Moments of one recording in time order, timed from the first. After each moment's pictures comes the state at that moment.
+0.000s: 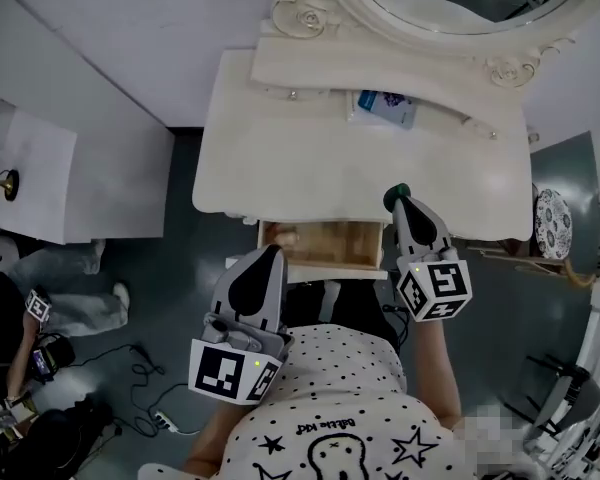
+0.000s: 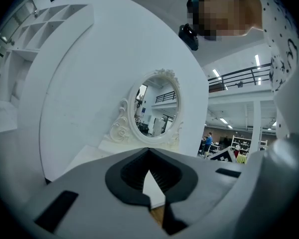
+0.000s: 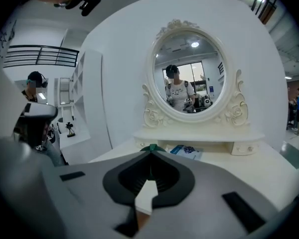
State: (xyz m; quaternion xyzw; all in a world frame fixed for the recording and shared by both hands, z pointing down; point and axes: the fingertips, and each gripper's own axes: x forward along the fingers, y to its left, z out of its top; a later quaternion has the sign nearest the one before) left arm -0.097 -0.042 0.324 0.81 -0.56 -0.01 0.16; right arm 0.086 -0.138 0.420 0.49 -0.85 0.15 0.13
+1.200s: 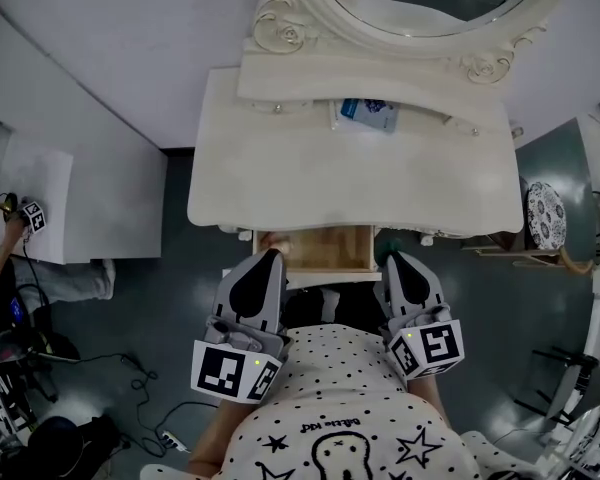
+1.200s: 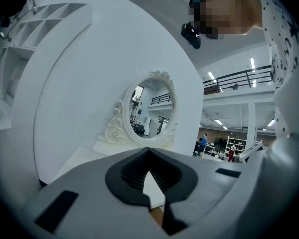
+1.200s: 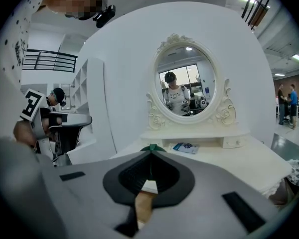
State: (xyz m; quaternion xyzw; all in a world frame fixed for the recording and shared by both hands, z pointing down) left arm -0.085 -0.037 0.318 0.83 -0.54 -0.03 0.15; right arm 0.093 -0.041 0.388 0.51 -0.84 0.15 0.11
